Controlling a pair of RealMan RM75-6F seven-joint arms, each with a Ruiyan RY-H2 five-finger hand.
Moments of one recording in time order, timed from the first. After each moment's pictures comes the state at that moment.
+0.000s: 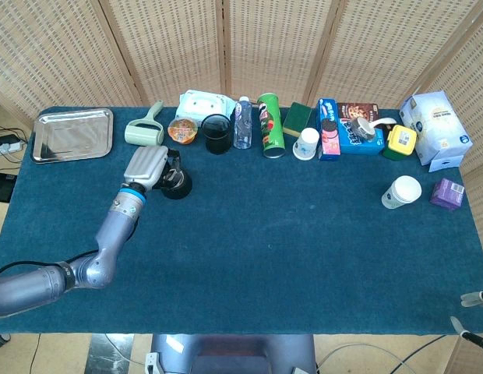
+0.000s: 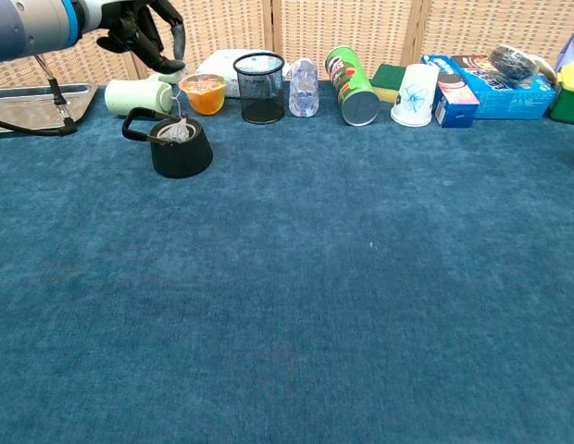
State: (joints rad) left arm -0.99 -1.43 -0.31 -1.46 0.68 0.90 0.32; right arm -0.16 -1.21 0.06 -1.40 -1.37 1.48 0.35
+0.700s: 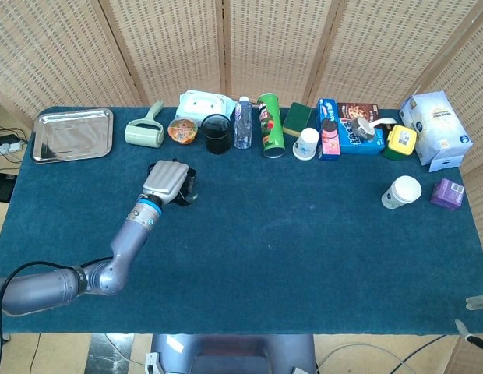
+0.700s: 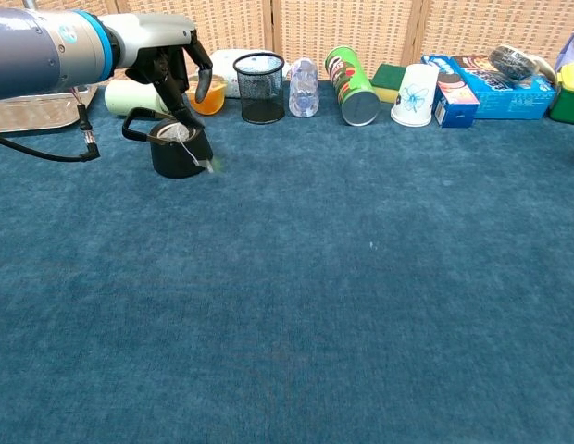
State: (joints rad) left arm -1.05 -1.46 -0.24 -1.48 0.62 0.88 0.47; right arm -0.18 -1.20 0.05 -1.38 -1.38 1.49 0.38
